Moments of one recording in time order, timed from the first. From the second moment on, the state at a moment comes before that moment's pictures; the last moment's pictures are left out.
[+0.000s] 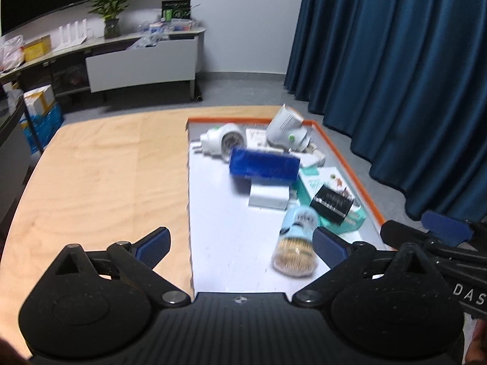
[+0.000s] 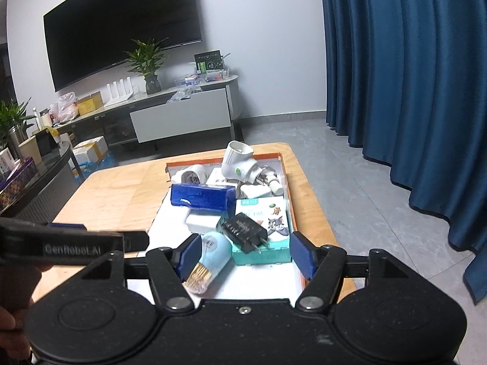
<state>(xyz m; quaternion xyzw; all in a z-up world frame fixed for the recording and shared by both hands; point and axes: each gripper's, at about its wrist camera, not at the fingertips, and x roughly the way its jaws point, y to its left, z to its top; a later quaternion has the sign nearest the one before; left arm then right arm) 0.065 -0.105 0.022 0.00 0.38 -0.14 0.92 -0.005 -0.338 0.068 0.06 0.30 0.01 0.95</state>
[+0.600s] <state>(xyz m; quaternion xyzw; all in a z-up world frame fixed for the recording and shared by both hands) 0.046 -0.101 0.013 0.00 0.38 -0.11 0.92 -0.012 -0.329 0.067 0.05 0.31 0.01 0.95</state>
